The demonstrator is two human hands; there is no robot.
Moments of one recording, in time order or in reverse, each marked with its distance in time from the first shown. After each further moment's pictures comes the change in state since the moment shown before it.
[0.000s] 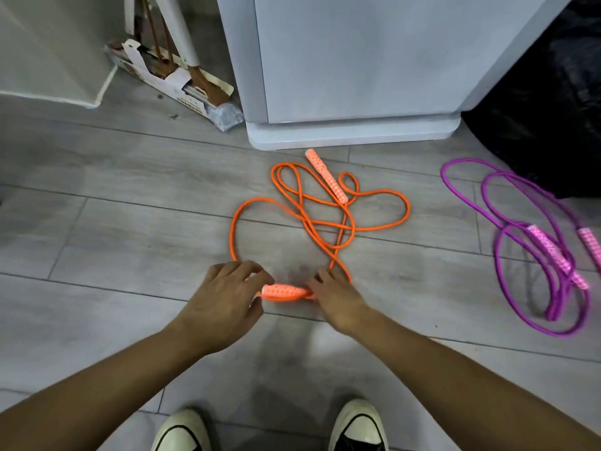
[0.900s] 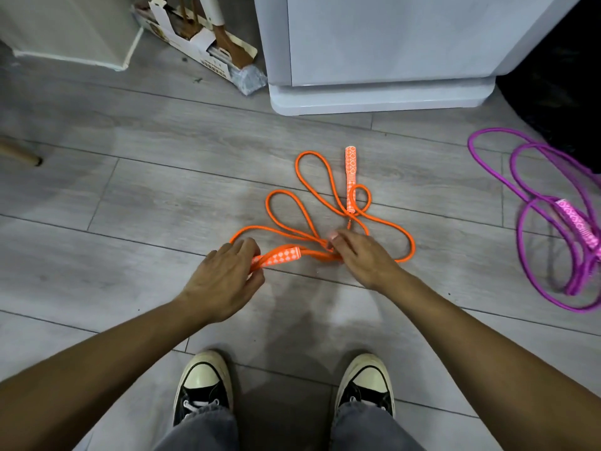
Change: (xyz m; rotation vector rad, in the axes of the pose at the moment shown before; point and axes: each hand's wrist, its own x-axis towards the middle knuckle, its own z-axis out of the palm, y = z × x) left_hand -0.046 -0.004 0.012 -0.059 0.001 -0.141; right_hand -0.034 -0.006 -0.054 0.662 0.101 0.139
